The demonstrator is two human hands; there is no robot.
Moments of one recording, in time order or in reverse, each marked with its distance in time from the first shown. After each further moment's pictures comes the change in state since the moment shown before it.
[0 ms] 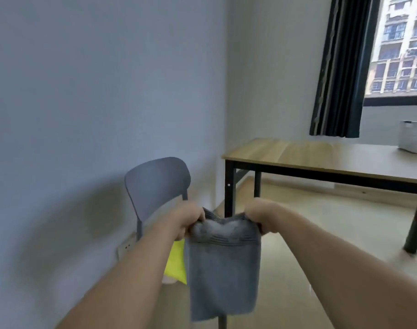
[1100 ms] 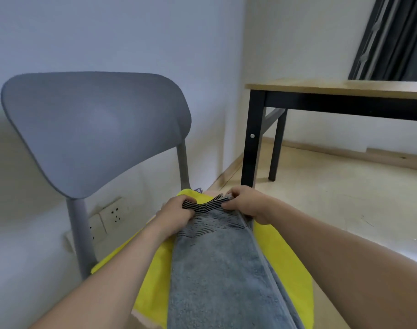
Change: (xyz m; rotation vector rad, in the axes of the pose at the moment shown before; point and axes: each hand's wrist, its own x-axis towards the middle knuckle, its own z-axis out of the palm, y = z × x) left_hand 0.327 -0.189 -0.017 0.309 0.141 0.166; right_hand 0.333 0.058 0.149 0.284 -0.161 -0.127
